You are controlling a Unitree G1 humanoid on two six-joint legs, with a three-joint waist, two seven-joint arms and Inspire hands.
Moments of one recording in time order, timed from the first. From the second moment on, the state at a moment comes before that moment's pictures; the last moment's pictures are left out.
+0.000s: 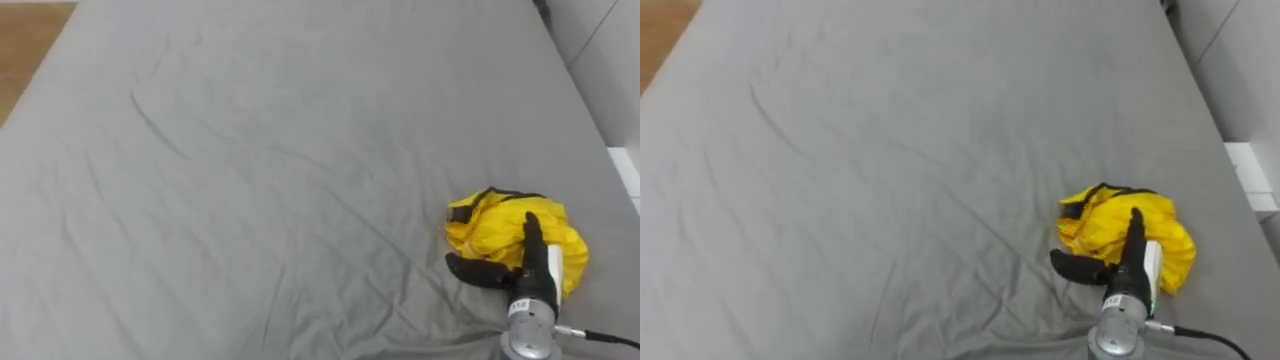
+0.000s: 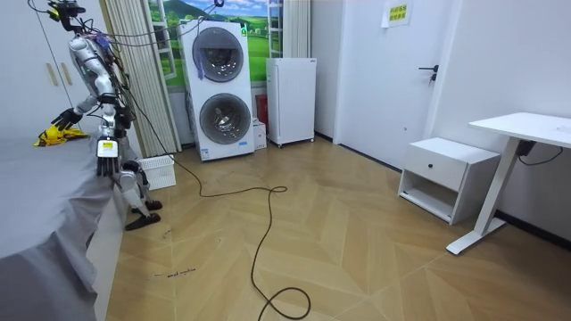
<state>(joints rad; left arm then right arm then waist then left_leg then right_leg) 0.27 0.18 0.00 1.03 -0.20 -0.08 0.20 -0.02 -0.21 0.02 0.64 -0.01 -0.11 -0.48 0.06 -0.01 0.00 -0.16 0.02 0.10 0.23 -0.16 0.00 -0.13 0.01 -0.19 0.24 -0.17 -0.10</state>
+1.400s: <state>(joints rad) 0.16 0.25 -0.04 1.05 -0.23 0.02 0.16 -0.20 -0.38 0.03 1.17 -0.04 -0.03 -0.50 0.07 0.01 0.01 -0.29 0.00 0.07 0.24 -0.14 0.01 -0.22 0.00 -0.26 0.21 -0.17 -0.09</state>
